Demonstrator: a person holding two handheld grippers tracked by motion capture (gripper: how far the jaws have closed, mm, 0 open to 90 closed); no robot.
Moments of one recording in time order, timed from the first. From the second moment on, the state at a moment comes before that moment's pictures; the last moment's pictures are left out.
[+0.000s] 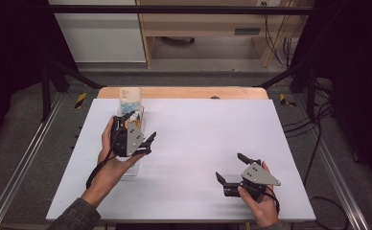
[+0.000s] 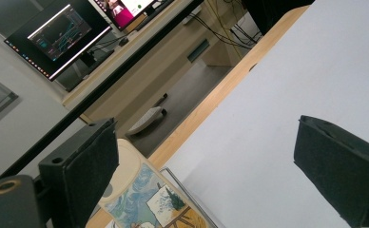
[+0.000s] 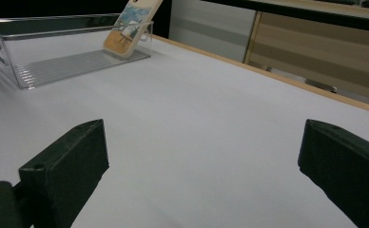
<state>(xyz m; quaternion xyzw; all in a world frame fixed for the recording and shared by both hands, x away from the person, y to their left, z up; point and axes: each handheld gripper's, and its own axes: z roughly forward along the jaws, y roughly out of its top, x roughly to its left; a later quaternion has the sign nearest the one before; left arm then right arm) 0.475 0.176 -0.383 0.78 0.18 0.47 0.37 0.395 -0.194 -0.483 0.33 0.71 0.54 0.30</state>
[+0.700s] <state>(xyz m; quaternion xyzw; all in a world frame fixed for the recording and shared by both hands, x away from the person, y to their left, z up) 0.448 0.201 -0.378 0.75 0.20 0.48 0.40 0.395 -0.194 -0.483 0.33 0.71 0.54 0.30</state>
